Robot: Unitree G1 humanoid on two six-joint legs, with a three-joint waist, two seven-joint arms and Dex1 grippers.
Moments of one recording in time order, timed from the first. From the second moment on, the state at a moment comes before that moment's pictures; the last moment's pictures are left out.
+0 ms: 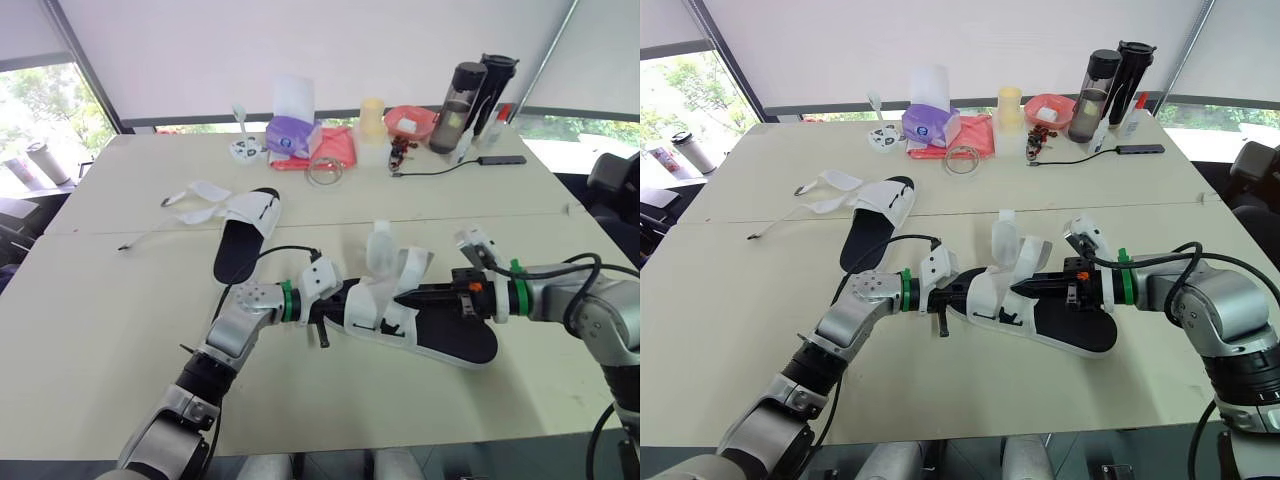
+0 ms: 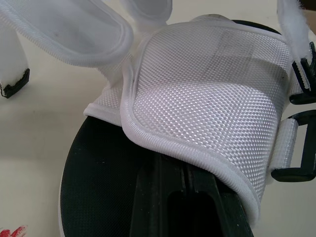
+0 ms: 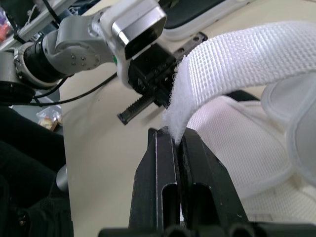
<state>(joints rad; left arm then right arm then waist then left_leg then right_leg) -0.53 0.24 -0.33 0.20 -0.14 0.23 -0.99 -0.41 -0.91 -0.02 -0.24 0.77 0.95 1.10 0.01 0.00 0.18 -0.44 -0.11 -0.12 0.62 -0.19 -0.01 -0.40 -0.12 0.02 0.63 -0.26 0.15</state>
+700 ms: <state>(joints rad) -0.52 0.24 -0.33 0.20 -0.14 0.24 -0.98 -0.45 -0.93 -0.01 -0.16 0.71 0.93 1.16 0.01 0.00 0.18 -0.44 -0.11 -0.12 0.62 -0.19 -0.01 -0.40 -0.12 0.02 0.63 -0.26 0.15</state>
